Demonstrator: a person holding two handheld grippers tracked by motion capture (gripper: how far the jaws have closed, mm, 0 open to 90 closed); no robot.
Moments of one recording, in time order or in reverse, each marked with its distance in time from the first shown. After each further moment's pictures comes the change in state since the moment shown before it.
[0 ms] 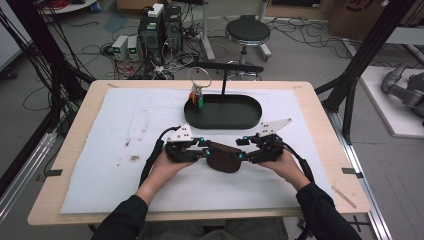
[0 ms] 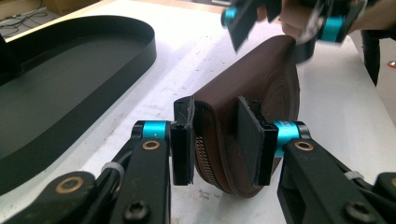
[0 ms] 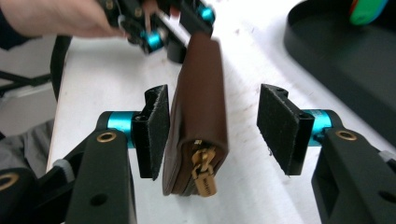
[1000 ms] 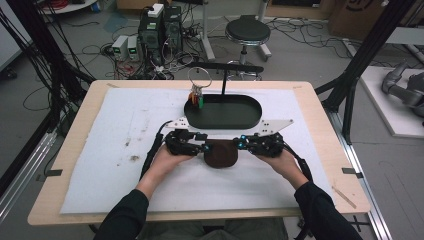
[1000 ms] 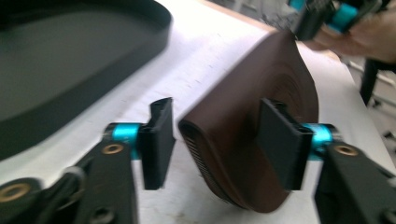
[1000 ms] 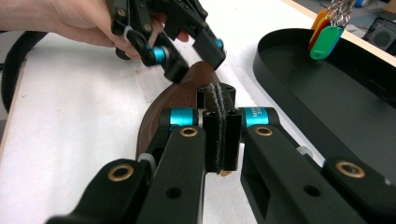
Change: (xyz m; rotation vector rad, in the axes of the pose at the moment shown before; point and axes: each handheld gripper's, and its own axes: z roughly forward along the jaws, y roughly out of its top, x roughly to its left) left arm 0.034 -0.011 0.012 0.005 -0.064 -0.206; right arm 0.005 0.012 -0.004 -0.058 -0.131 -0.133
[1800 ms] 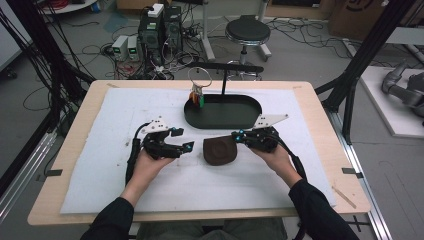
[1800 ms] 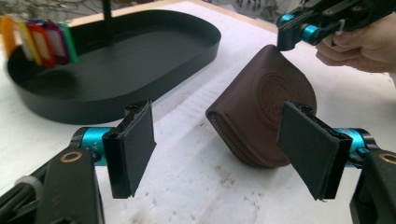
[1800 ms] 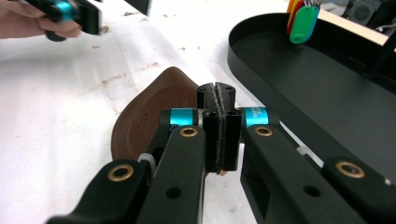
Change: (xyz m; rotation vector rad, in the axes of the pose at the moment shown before) left arm -0.014 -0.002 -0.058 -0.068 0.212 0.002; right arm -0.014 0.000 0.016 0.015 -0.072 0.121
